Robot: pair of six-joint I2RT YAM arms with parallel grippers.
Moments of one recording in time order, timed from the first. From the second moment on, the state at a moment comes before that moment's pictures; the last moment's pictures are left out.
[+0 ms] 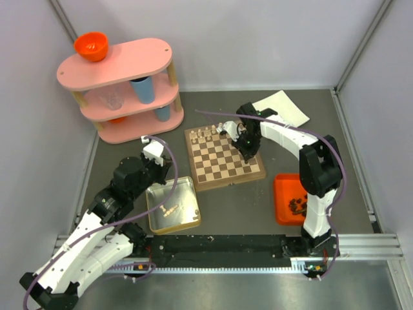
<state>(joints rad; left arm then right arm) -0.58 0.62 0.72 -0.40 -0.07 -0.02 0.52 1.93 1.54 -0.93 -0.21 -0.56</state>
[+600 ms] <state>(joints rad) -0.58 0.62 0.72 -0.40 -0.06 -0.02 0.53 1.95 1.54 -0.93 -0.21 -0.55</state>
